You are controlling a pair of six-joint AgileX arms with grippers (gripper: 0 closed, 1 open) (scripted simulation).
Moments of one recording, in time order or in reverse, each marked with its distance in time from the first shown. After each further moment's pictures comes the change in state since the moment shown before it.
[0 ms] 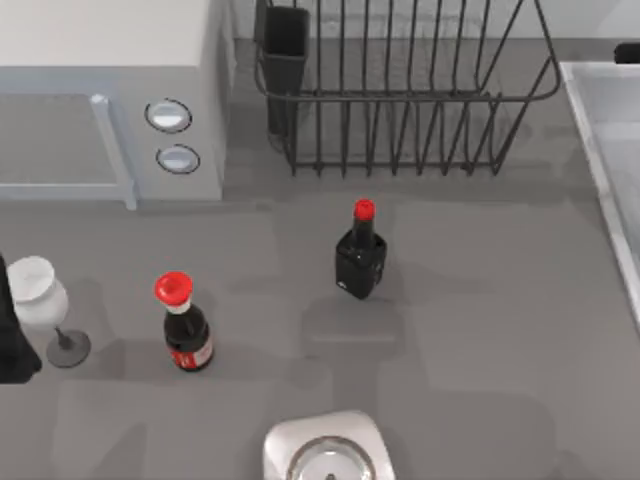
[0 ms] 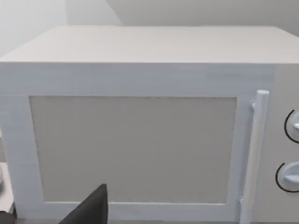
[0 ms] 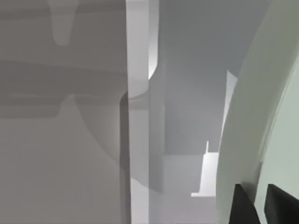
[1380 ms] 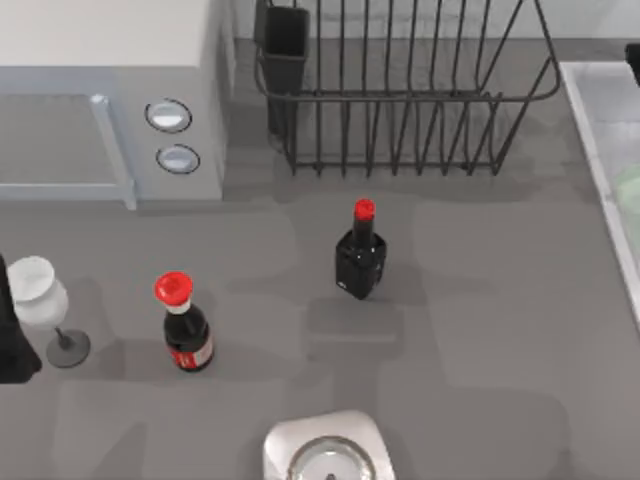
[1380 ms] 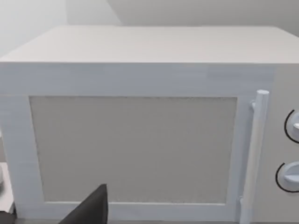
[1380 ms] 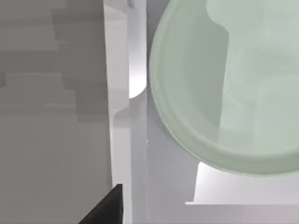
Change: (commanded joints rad) left arm 0.000 0.000 0.000 0.000 0.000 0.000; right arm -0.024 0.025 0.024 0.002 -0.001 -0.024
